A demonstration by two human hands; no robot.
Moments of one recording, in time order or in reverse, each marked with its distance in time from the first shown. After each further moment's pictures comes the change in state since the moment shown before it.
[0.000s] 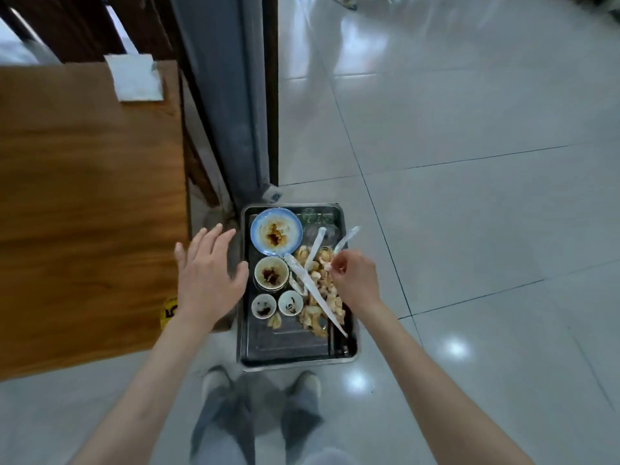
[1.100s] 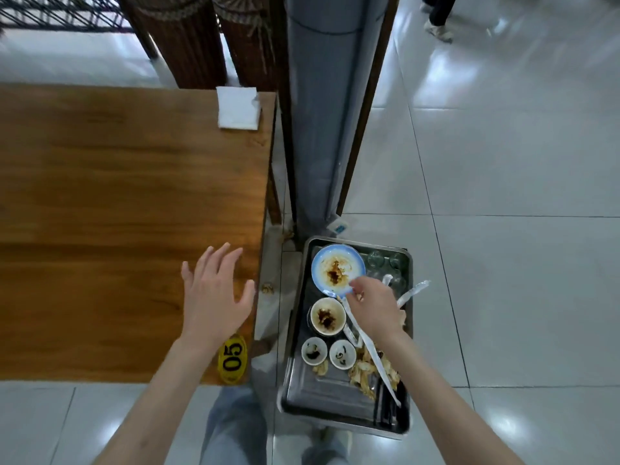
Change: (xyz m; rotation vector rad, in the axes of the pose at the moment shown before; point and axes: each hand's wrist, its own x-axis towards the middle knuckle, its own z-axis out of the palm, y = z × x) left_hand 0.028 -0.074 -0.021 0.051 0.100 -0.223; right_hand 0.067 -0.054 0.056 -0.009 -0.231 -0.157
